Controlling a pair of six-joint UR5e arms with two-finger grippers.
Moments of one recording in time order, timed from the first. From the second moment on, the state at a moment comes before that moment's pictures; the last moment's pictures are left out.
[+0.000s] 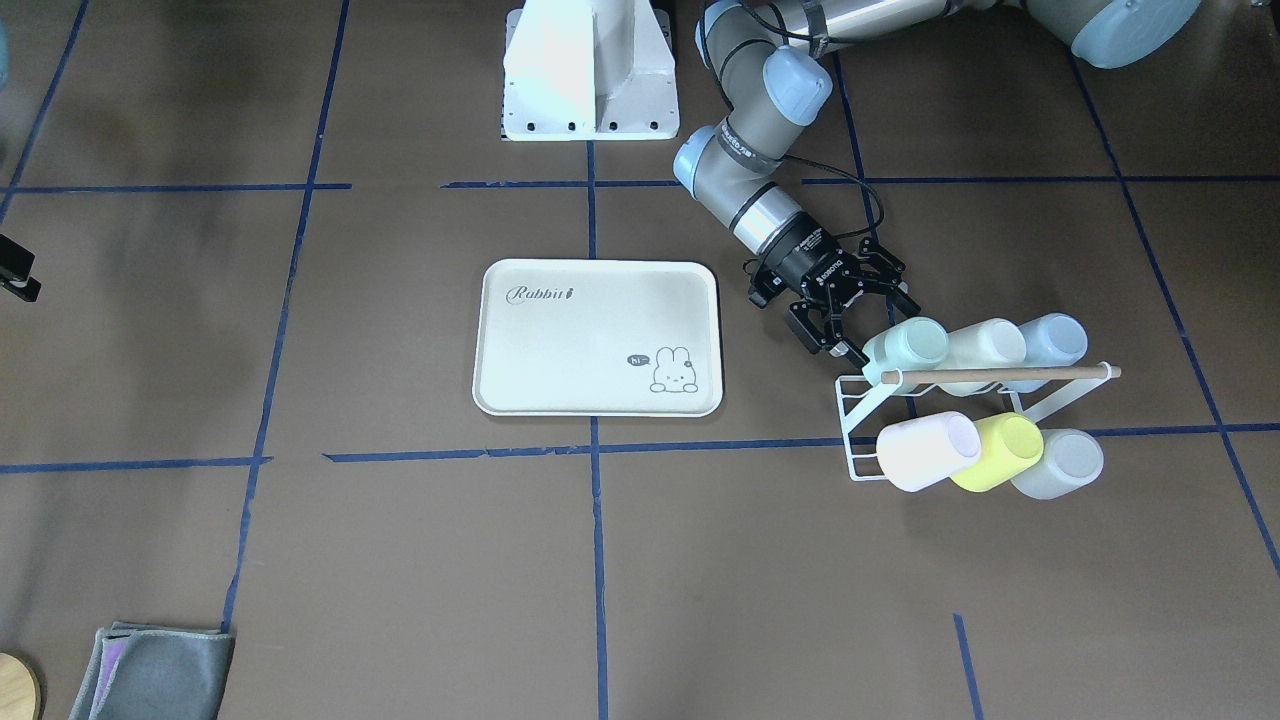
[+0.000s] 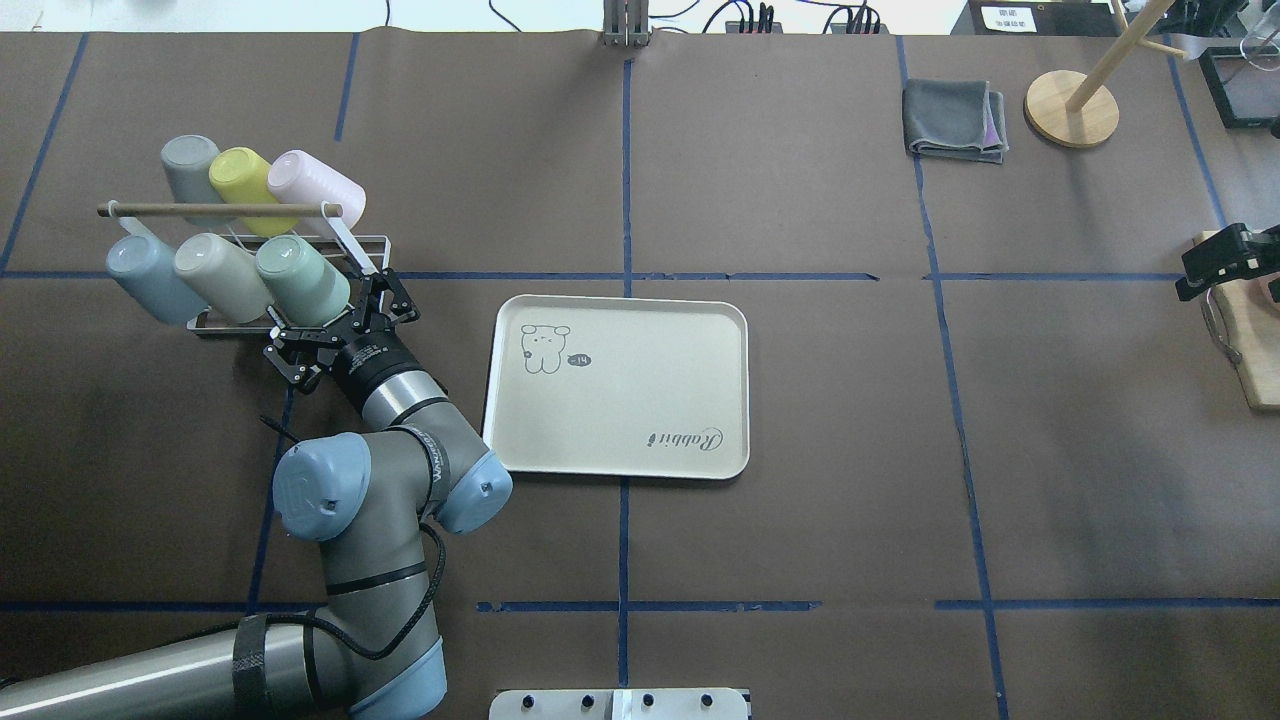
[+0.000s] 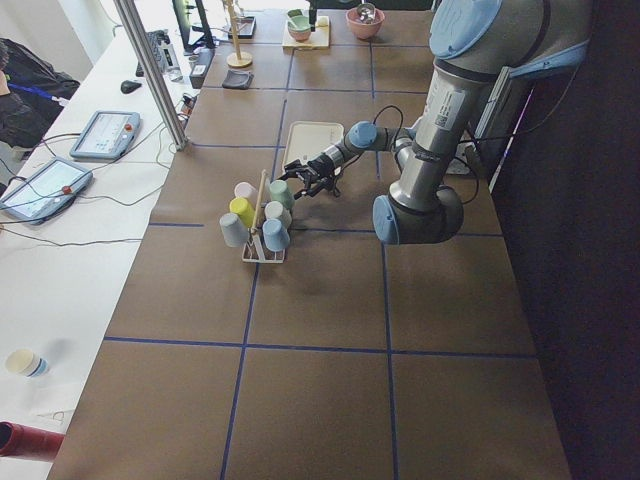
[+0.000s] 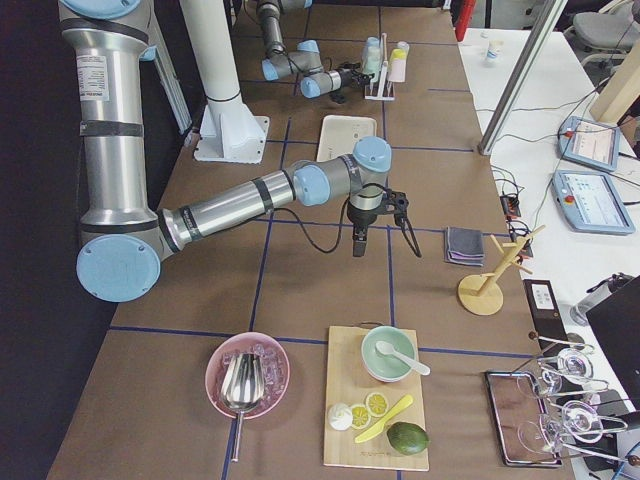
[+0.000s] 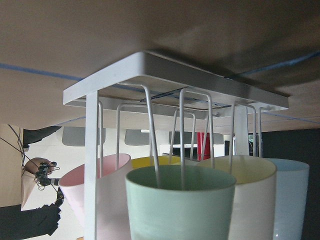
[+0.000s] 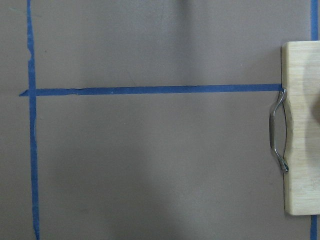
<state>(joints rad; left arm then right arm) -0.33 -2.15 -1.59 -0.75 -0.59 0.65 1.21 -1.56 1.93 -1.64 2.27 0.50</state>
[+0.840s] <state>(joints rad) -0.38 -2.15 -1.51 -0.84 -0.57 0.69 1.21 -1.56 1.93 -1.64 2.27 0.50</state>
